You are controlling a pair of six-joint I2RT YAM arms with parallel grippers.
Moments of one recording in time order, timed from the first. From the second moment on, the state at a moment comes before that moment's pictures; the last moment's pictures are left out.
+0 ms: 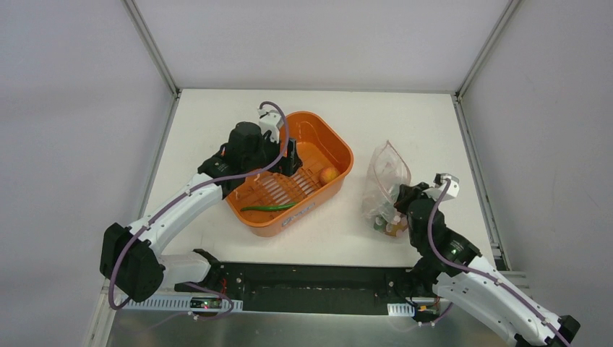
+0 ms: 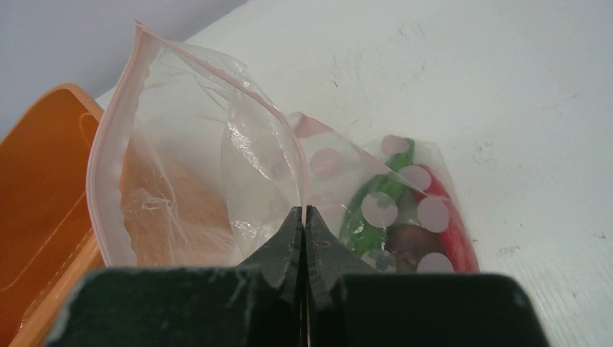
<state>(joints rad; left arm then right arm) -0.55 1.22 0.98 -0.23 0.13 -0.25 0.80 0.43 0.42 -0.33 0.85 0.71</state>
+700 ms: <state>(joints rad) -0.55 1.60 1.42 -0.65 0.20 -0.08 0.80 0.43 0.52 -0.71 0.84 0.94</state>
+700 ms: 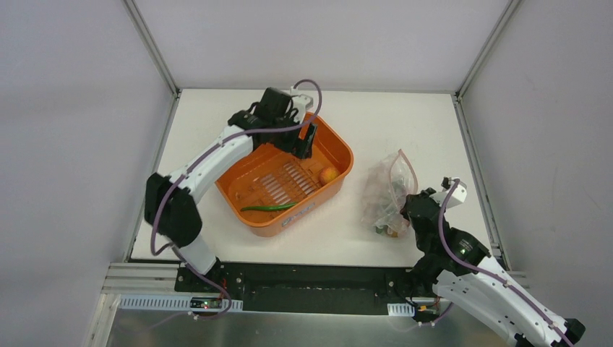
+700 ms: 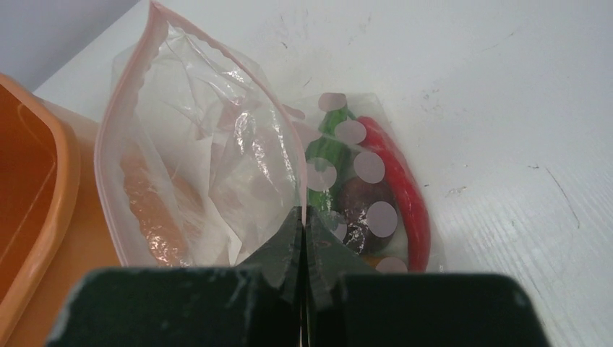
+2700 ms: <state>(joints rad) -0.30 1.78 1.73 -0.80 0.40 -0.56 0.76 0.57 0.55 -0.70 0.94 0.91</state>
